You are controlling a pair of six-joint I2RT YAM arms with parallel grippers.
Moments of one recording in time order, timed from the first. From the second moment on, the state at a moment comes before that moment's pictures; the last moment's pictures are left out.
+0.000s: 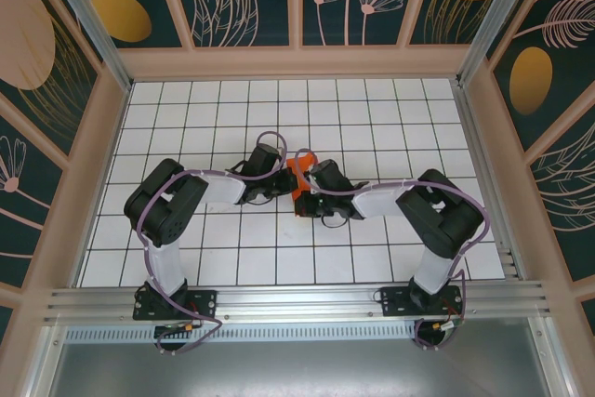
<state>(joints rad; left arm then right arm) -0.62 1.90 0.89 0.20 0.30 -0.81 0.78 1.74 0.76 0.10 -0.34 0.70</state>
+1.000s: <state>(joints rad) -0.62 1.90 0.89 0.20 0.30 -0.81 0.79 1.76 0.80 0.04 -0.31 0.73</state>
